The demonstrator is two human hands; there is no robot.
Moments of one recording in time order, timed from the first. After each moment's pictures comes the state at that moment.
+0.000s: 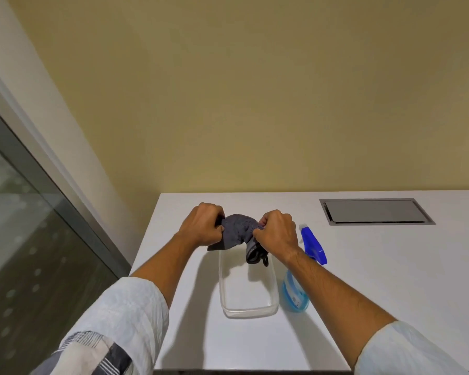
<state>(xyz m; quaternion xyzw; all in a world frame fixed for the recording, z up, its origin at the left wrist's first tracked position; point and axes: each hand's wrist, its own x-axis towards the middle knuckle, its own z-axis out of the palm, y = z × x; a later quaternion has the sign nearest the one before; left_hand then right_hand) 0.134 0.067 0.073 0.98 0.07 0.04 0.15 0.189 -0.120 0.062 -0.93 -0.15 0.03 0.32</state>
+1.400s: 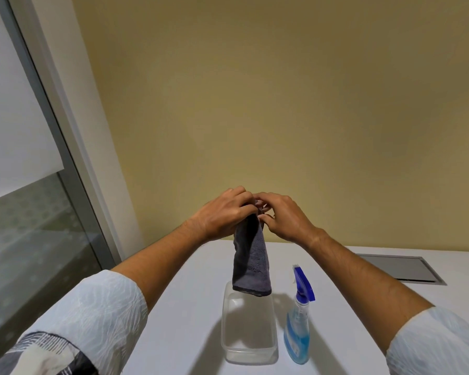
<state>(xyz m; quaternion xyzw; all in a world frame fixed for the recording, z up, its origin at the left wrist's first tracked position) 0.101 0.011 0.239 0.90 -0.28 0.32 -0.11 0.200 -0.155 0.214 -0.81 -0.48 -0.11 0.32</state>
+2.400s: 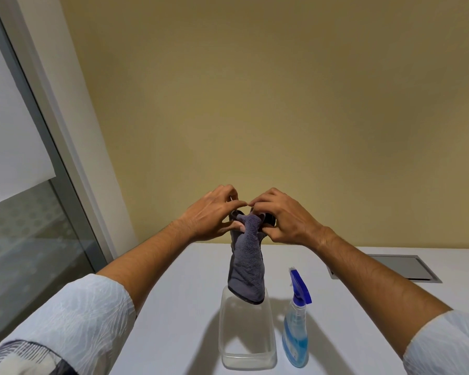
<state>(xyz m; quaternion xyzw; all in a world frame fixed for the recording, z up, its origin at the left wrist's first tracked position) 0.104 0.030 0.241 0.97 -0.13 0.20 -0.07 0.204 -0.177 0.229 -0.77 -0.58 -0.20 0.18</state>
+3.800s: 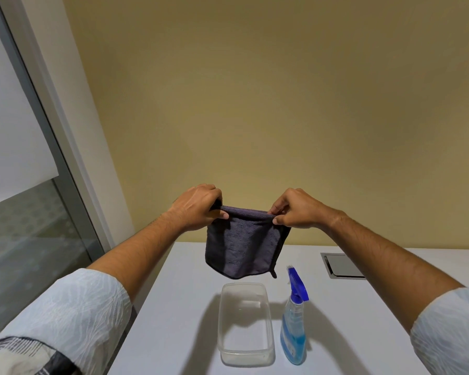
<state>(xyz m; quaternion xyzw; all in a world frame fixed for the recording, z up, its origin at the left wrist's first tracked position) 0.102 0.047 0.255 0.98 -0.01 0.17 -0.03 0.235 -0.194 0.246 -0.86 -0.45 0.02 0.24</state>
